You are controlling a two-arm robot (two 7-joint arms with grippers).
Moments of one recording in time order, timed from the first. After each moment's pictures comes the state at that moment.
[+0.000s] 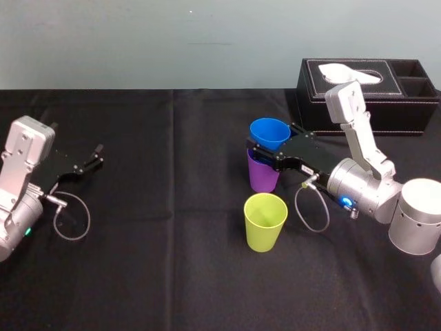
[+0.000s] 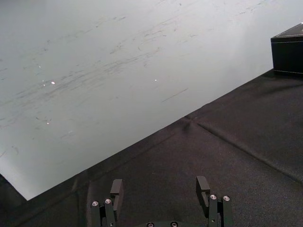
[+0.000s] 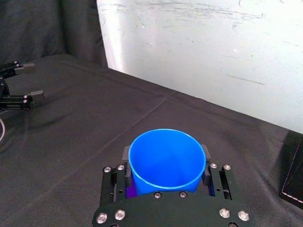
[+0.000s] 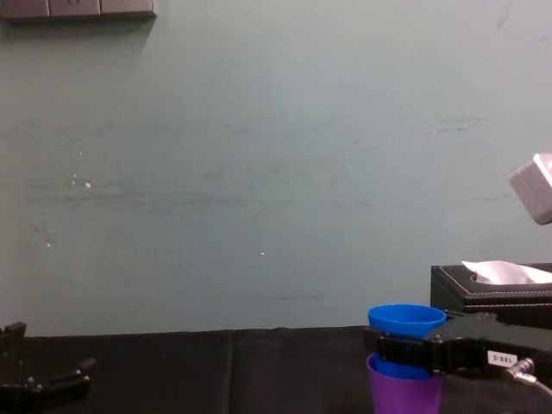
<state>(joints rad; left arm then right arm) -0.20 0.60 0.45 -1.41 -0.25 -0.12 0.03 0.34 0.36 -0.39 -1.32 0.37 0.06 0.44</state>
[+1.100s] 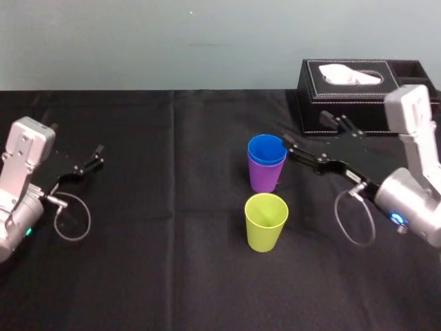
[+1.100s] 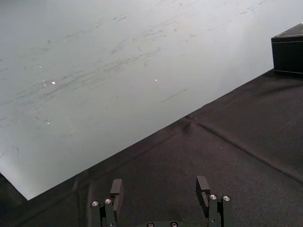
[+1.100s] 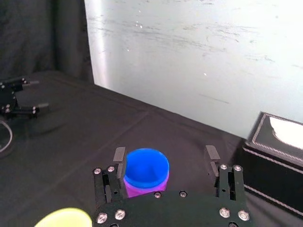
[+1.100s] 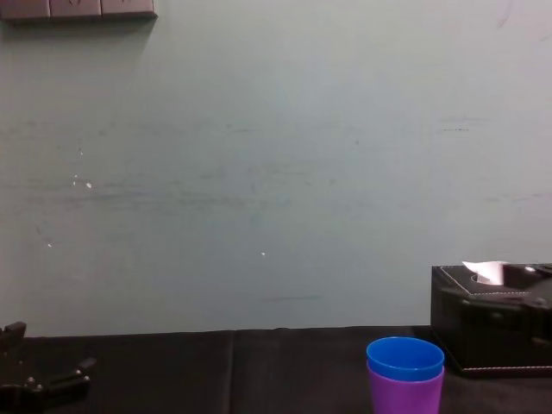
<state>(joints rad) -0.20 0.60 0.45 -1.41 -0.25 -0.12 0.03 0.10 0.49 -0.24 -1.66 0.38 0.06 0.35</state>
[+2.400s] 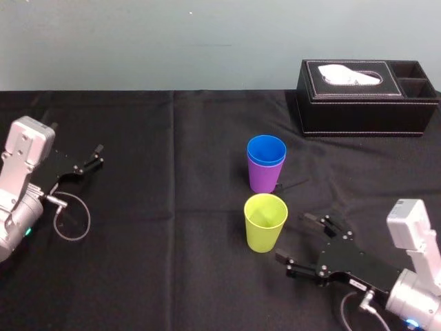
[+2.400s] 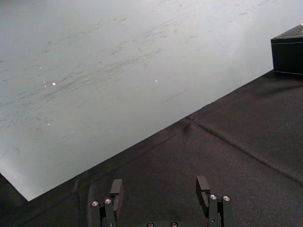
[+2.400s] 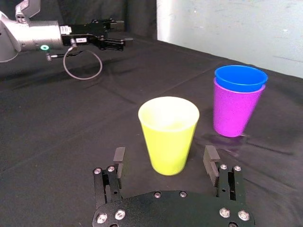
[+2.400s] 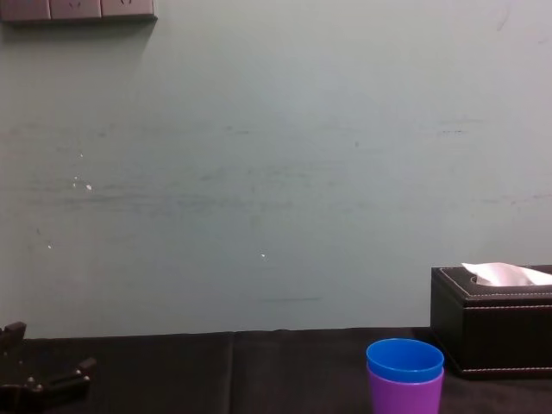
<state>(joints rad) -0.20 0.60 0.45 -1.41 -0.25 -0.12 0.03 -0.16 0.60 -0.26 -1.66 0.42 -0.14 0.57</state>
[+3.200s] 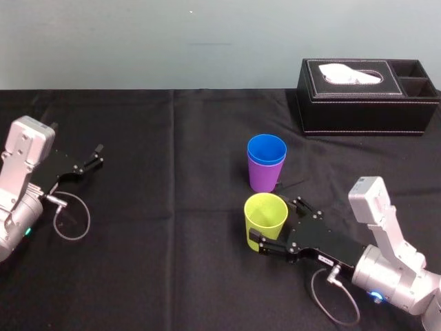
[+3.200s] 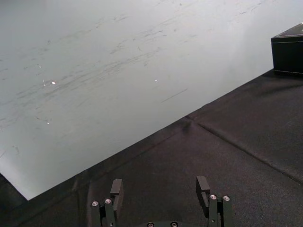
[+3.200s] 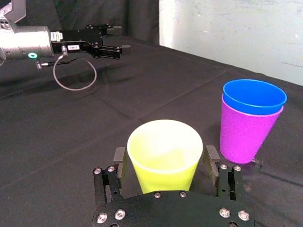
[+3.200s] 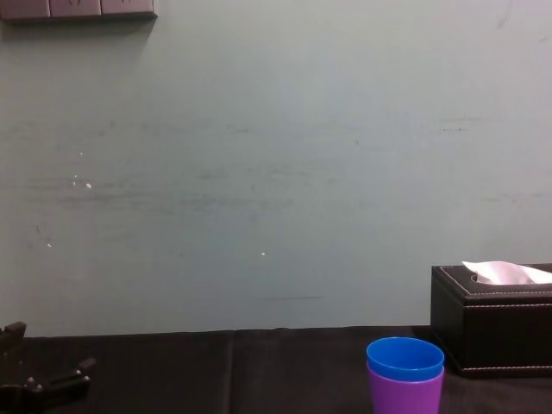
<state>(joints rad) -0.20 0.60 0.45 -1.41 -0.25 -0.12 0.03 0.02 0.51 -0.37 -1.53 0.39 -0.13 0.56</state>
